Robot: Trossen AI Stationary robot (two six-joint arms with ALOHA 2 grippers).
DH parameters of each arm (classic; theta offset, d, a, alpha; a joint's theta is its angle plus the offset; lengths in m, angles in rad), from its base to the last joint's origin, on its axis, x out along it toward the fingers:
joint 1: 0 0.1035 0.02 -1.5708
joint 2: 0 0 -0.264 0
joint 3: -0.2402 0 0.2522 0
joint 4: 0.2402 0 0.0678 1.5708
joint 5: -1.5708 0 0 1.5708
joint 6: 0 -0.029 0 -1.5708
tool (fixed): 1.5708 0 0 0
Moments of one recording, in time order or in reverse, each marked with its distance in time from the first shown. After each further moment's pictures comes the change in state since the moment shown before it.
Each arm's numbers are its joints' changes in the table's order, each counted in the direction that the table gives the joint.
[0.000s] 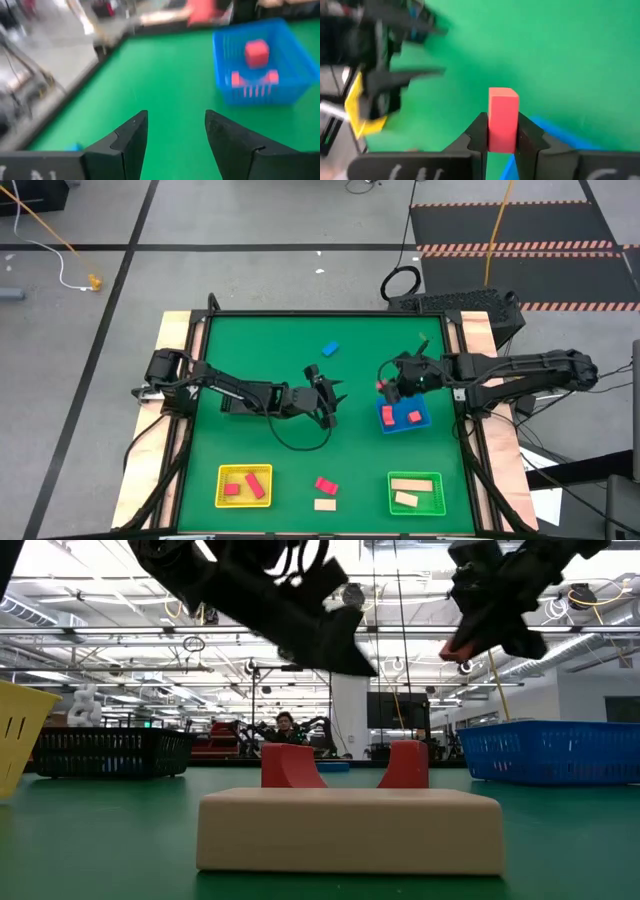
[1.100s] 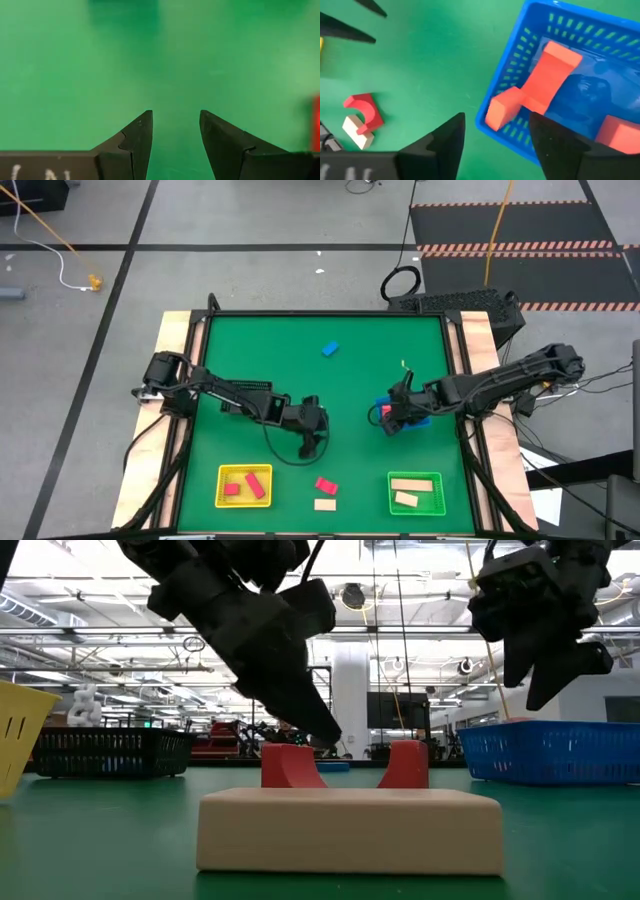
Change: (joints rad) left arm -0.070 0.000 0.001 0.380 -0.487 0.213; right arm 0.237 0.179 0.000 0.125 0.047 -0.236
